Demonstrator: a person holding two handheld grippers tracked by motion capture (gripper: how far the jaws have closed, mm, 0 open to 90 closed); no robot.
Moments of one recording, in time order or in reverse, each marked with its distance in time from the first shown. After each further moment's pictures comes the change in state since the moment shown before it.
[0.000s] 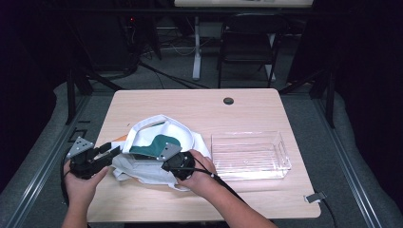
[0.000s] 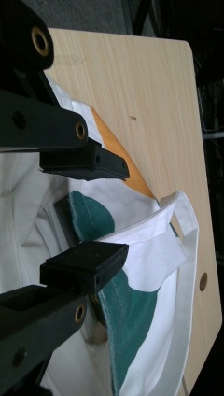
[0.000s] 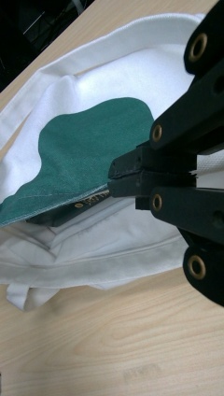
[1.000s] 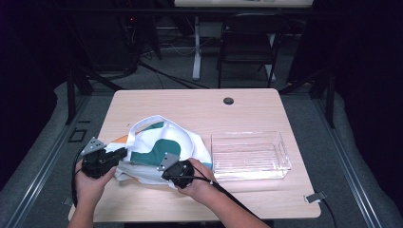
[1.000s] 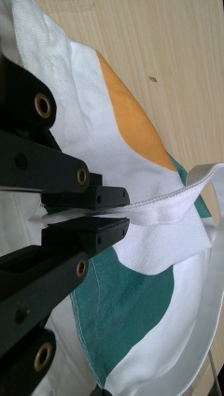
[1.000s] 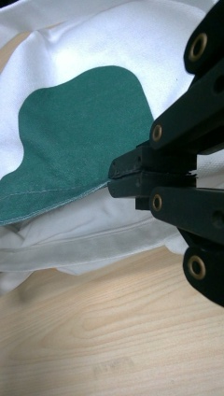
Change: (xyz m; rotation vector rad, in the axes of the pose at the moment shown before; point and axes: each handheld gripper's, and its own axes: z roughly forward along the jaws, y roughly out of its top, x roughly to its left) left arm -0.011 -0.004 0.022 0.092 -0.082 0.001; right arm 0.017 -0.020 0.016 0.037 0.028 -0.020
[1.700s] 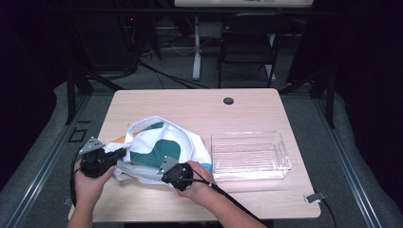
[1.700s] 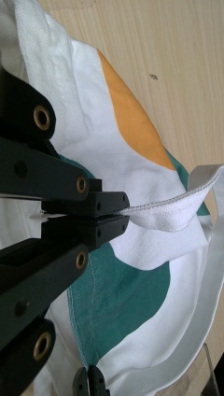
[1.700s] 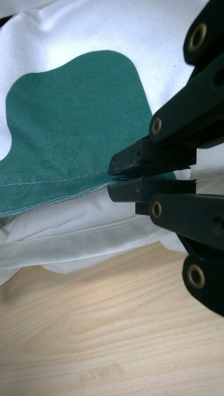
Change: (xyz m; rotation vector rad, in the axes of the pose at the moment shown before) left arm 0.002 0.002 -0.003 0.003 -0.018 -0.008; right arm 0.006 -0.007 0.010 0.019 0.003 -0.022
